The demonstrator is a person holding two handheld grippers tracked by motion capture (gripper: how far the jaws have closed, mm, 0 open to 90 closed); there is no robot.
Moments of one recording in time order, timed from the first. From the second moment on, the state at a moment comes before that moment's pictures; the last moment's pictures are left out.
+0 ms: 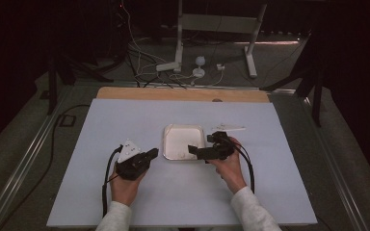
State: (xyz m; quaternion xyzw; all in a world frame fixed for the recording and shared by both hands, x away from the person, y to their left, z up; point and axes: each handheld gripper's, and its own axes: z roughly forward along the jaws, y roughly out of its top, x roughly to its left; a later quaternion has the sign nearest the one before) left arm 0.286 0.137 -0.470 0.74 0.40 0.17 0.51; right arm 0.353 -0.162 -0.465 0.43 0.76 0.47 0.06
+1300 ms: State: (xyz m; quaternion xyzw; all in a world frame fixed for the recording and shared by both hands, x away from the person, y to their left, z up) left arm 0.321 0.103 -0.456 0.73 0.43 0.17 0.51; right arm 0.315 -0.227 -0.461 0.42 0.75 0.50 0.10
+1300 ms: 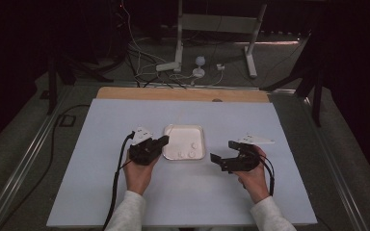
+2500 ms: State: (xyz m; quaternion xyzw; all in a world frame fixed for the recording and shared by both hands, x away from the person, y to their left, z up) left arm 0.351 0.075 -0.487 0.74 0.46 0.16 0.46; right arm 0.305 -0.251 -0.455 0.44 0.74 0.50 0.12
